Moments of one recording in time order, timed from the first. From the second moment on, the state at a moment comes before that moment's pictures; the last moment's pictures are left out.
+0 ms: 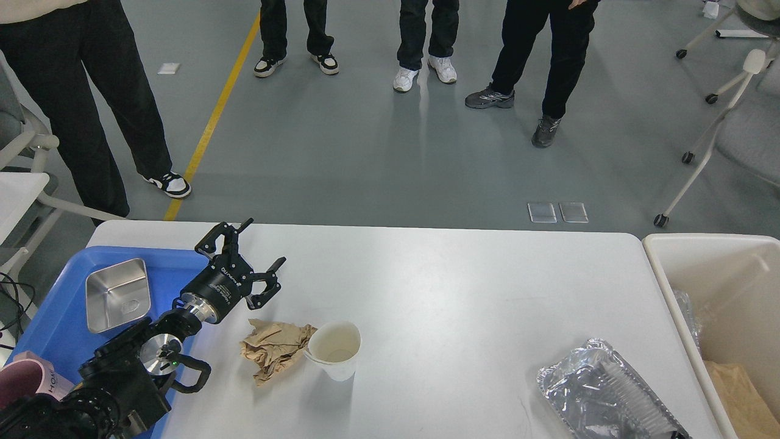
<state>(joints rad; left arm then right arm) -0.64 0.01 -0.87 -0.17 0.20 -0.78 -0.24 0.10 -1.04 0.44 1.52 -0.74 0.23 -0.21</state>
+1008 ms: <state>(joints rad) -0.62 0.04 -0.87 -0.17 0.20 -0.78 -0.24 0.42 -1.34 0.47 1.67 -0.73 0.42 -0.27</state>
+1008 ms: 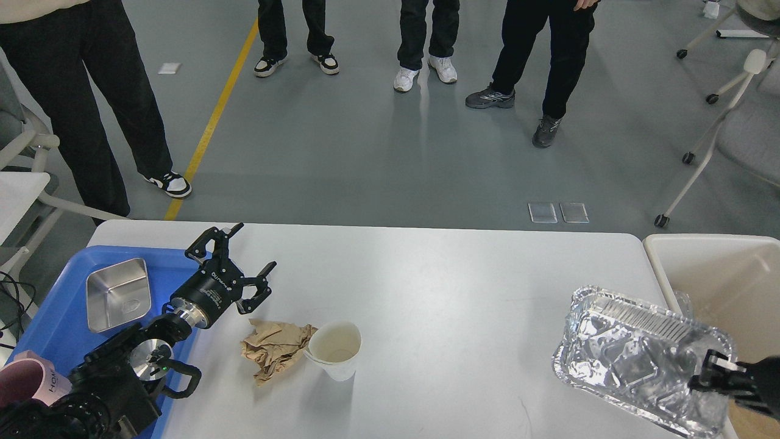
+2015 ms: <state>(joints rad) -0.63 0.13 -0.87 -0.18 0.20 -0.79 -0.24 1.04 -0.68 0.35 1.09 -1.07 0.87 -0.36</state>
